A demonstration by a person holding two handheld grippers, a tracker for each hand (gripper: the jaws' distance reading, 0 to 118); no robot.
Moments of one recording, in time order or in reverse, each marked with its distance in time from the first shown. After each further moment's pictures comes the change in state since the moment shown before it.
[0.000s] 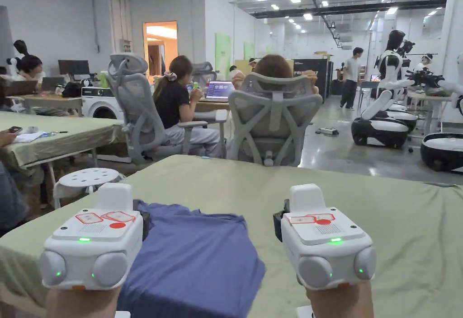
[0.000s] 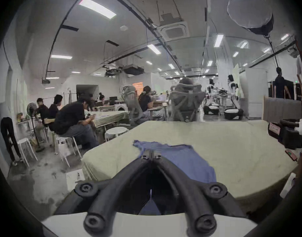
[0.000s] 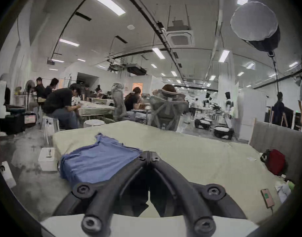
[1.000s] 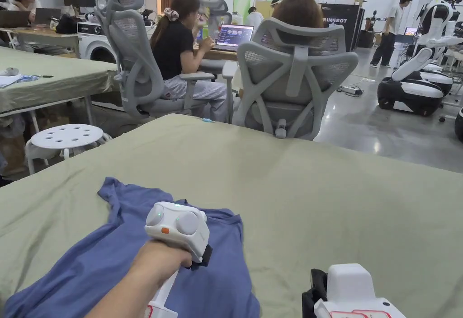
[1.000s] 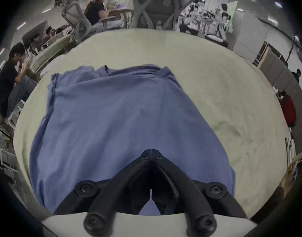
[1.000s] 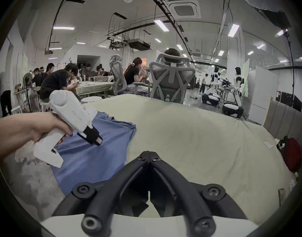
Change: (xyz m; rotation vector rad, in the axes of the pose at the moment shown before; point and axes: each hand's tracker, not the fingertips) left arm 0.160 -0.071 -0.423 -0.874 -0.327 -0.067; right arm 0.078 -0.064 -0.171 -0.250 0.069 -0.039
